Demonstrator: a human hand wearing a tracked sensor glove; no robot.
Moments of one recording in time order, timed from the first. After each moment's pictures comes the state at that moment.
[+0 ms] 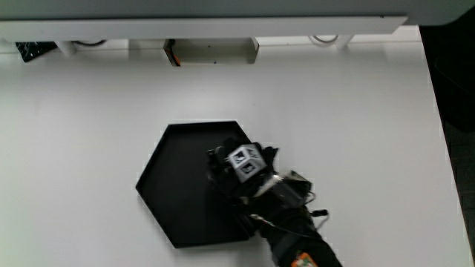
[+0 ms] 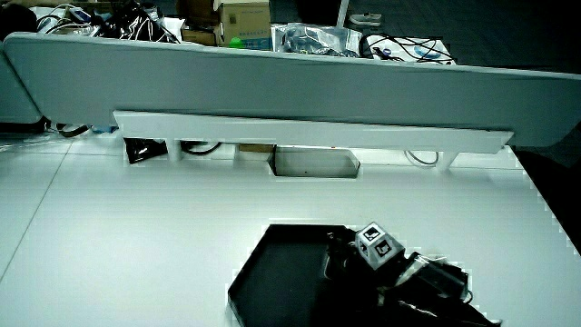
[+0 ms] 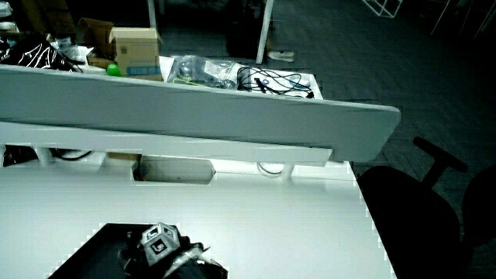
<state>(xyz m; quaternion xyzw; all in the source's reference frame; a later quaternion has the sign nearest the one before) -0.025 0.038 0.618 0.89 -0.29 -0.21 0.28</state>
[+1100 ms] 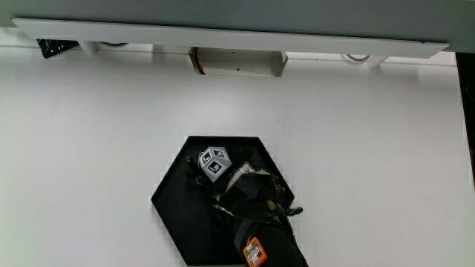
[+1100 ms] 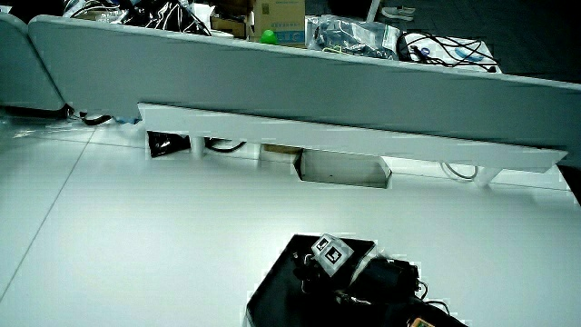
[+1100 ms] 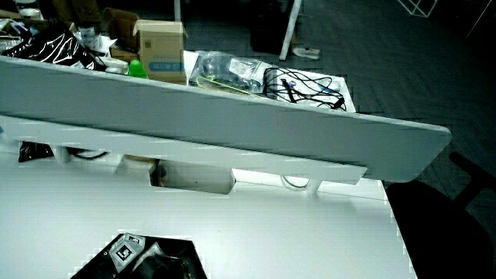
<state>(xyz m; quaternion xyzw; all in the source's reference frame) -0.065 0.038 0.668 0.83 -0.30 -0.26 0.40</state>
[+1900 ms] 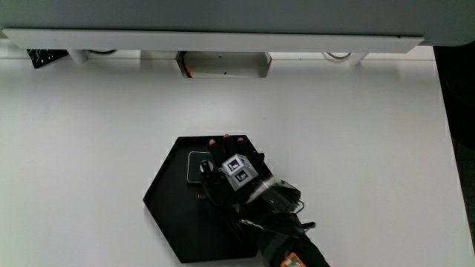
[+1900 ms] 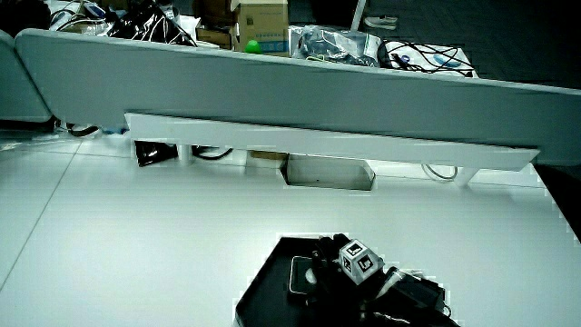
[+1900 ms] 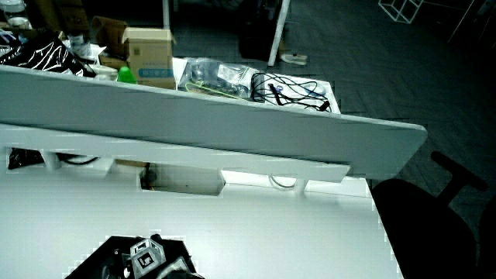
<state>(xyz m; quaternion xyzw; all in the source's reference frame) 0.001 0.057 0.622 0.91 -0.28 -0.08 0.30</state>
